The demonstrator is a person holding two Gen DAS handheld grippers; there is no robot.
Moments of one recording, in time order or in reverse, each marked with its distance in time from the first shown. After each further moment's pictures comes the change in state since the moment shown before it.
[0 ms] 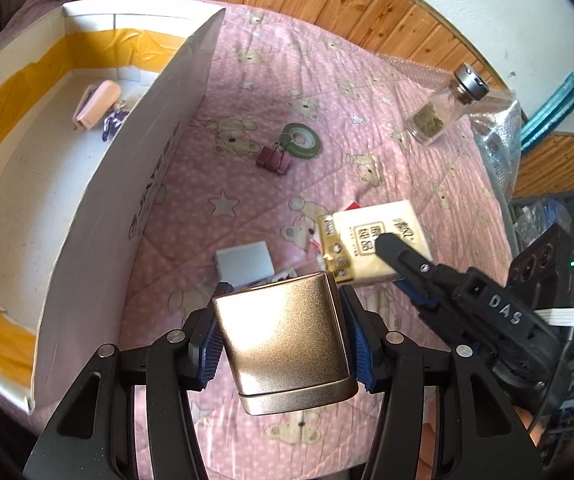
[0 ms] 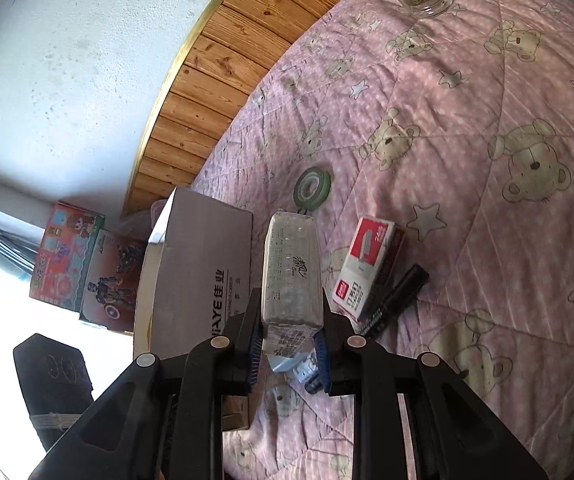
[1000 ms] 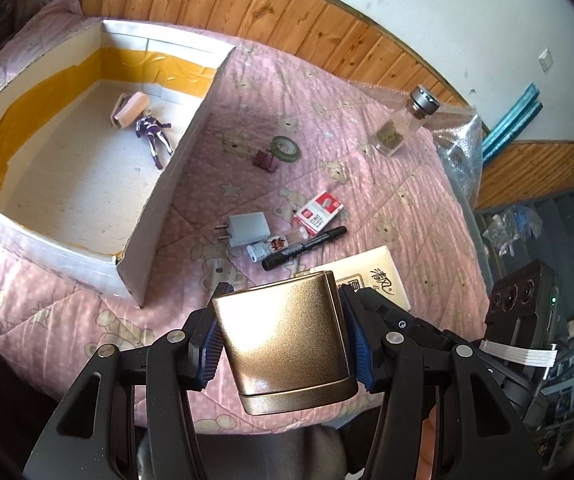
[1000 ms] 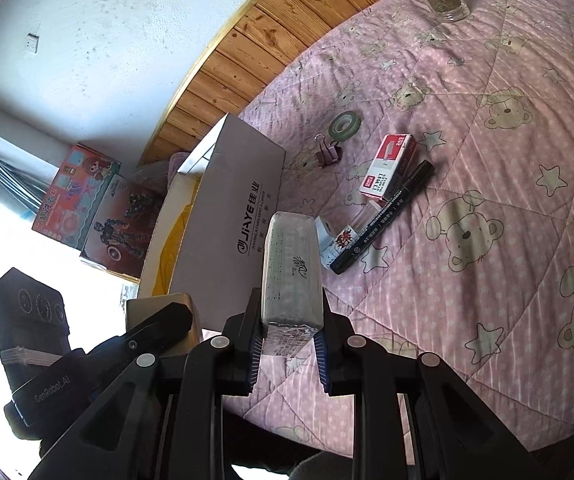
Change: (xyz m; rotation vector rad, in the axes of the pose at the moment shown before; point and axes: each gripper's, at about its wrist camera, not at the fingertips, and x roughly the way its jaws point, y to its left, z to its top) left arm -0.075 0.020 -0.053 0.011 -0.106 -0.097; right arm -0.053 0.039 -0.089 -0.150 0.030 0.004
